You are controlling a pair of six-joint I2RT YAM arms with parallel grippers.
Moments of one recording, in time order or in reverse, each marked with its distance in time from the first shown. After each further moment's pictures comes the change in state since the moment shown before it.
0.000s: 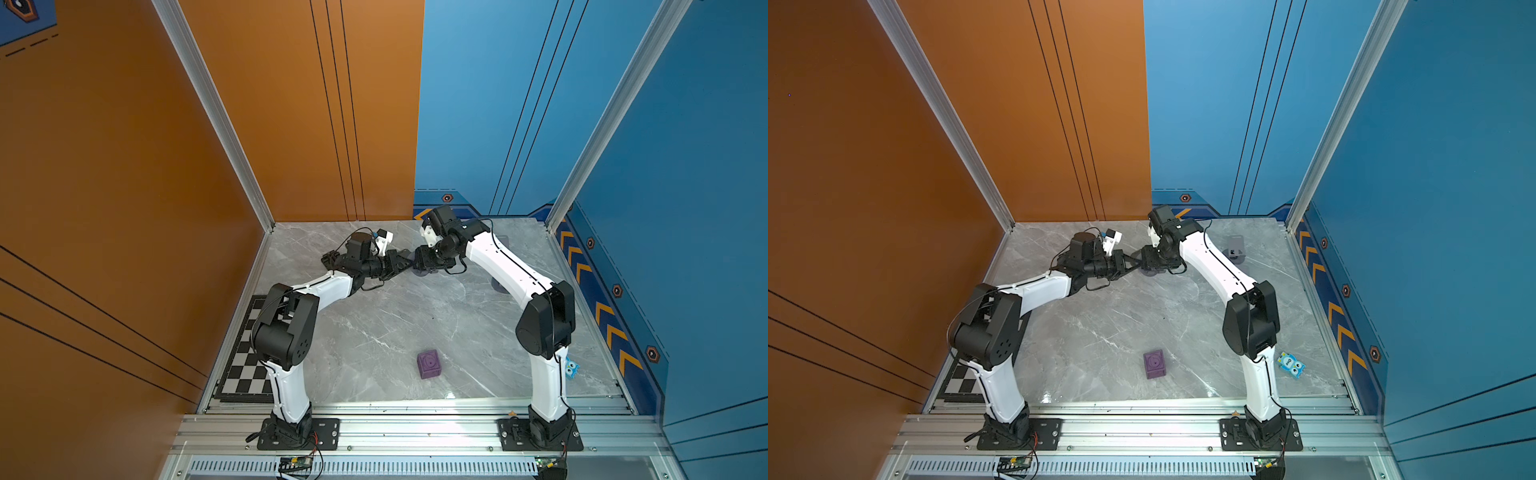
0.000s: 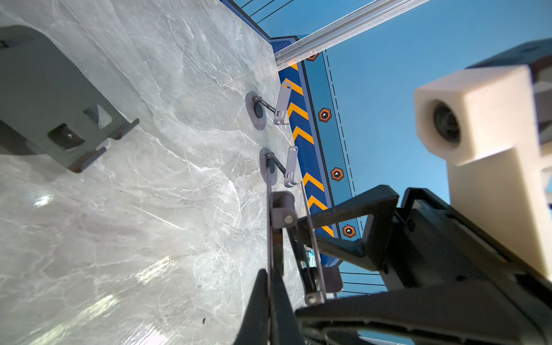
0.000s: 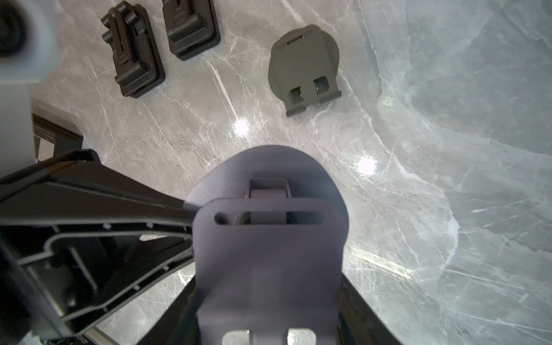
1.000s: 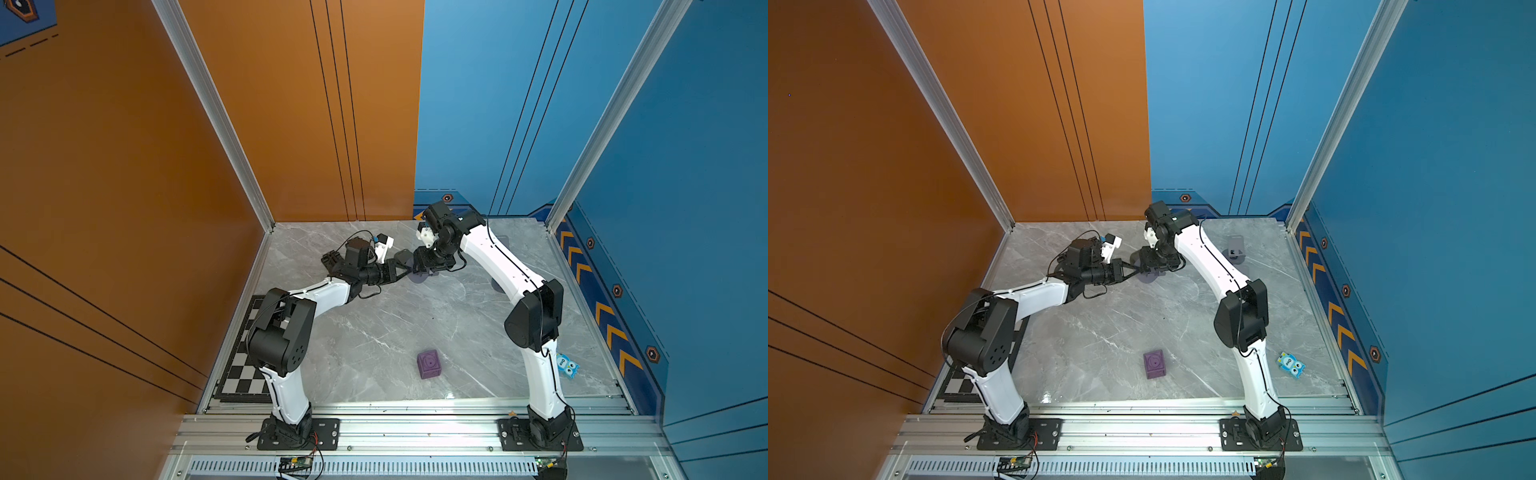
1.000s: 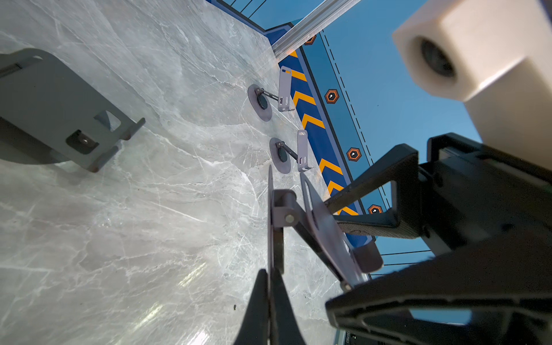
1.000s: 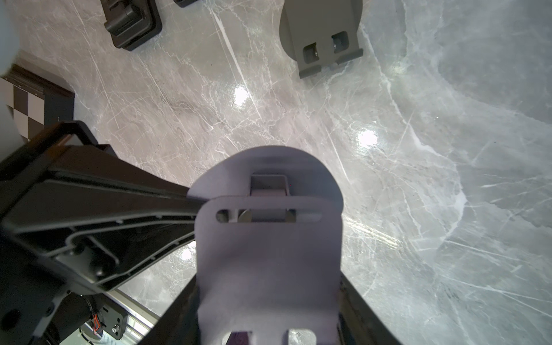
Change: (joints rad) left arm -0.003 -0.053 -0.083 0.012 -0.016 0.175; right arm 0.003 0.093 0.200 -0.225 -0.038 -0.054
